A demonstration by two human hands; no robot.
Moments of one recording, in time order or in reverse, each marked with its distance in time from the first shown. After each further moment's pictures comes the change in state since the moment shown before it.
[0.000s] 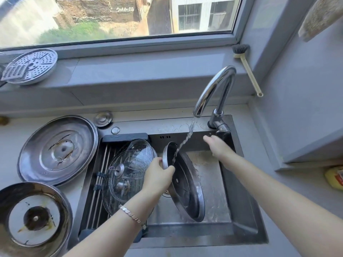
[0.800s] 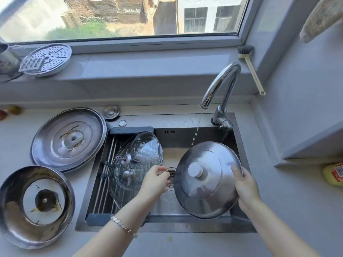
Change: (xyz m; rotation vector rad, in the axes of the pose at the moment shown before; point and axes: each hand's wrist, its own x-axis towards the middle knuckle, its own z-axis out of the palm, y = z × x) left_hand -0.027 -0.039 -0.015 -0.156 -0.059 -0.083; right_hand -0.077 0.105 0.013 0.579 0.344 -0.028
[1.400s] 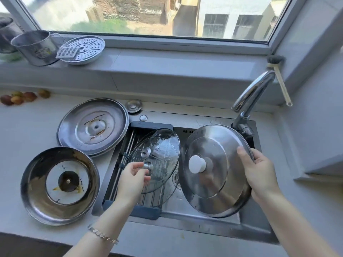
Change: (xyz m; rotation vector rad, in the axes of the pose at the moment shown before) left_hand -0.009 -0.042 -0.091 -0.236 0.308 0.085; right_hand -0.047 -0.070 0.050 -0.106 -0.134 -0.363
